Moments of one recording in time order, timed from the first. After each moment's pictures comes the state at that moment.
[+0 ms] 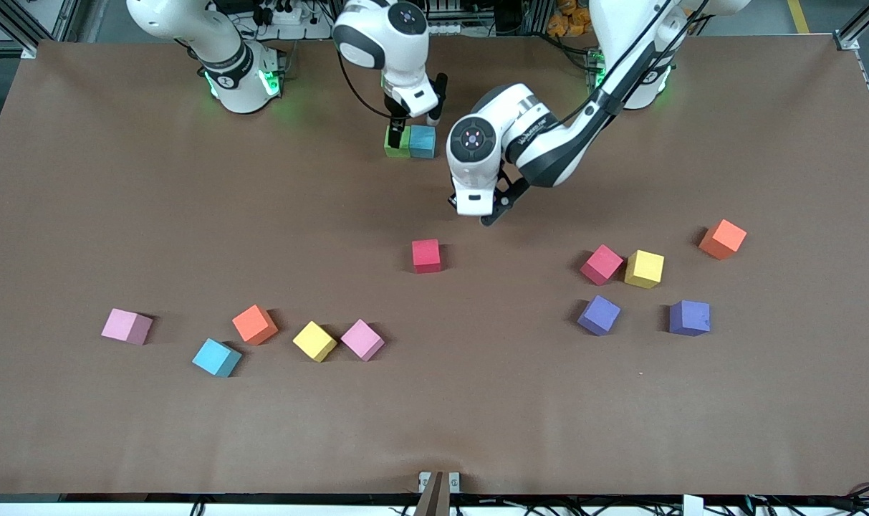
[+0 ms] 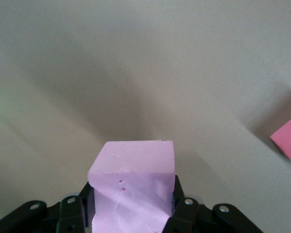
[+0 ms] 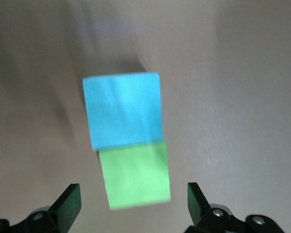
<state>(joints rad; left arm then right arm) -0.38 0.46 -0.51 -1.89 0.08 2.08 -1.70 1.13 0.11 0.02 -2.39 -0.07 2.36 -0.18</state>
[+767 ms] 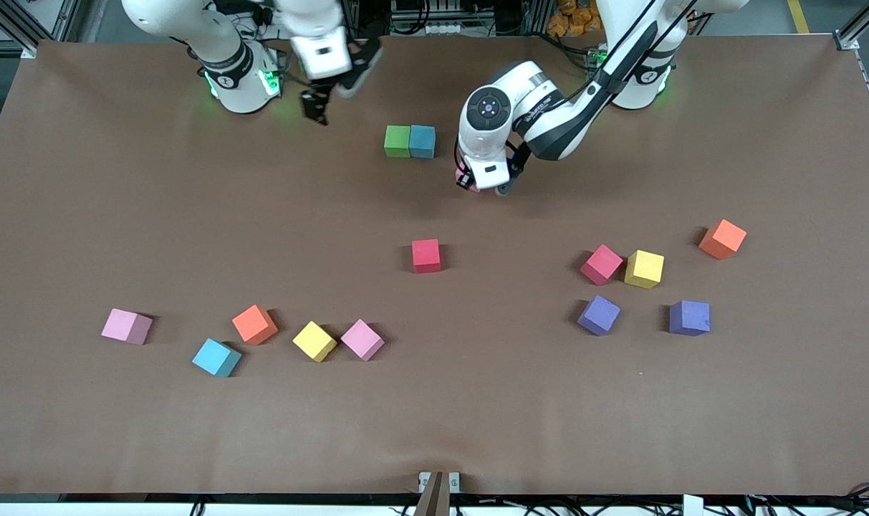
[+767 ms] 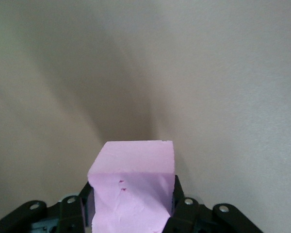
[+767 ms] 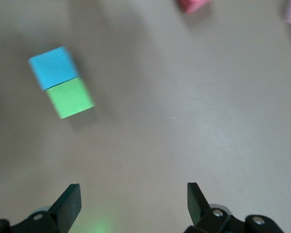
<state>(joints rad) -0.33 0.37 -0.60 -2.13 0.00 2.29 -2.00 0.92 -0.40 -0.12 -2.42 -0.08 2.01 -0.17</state>
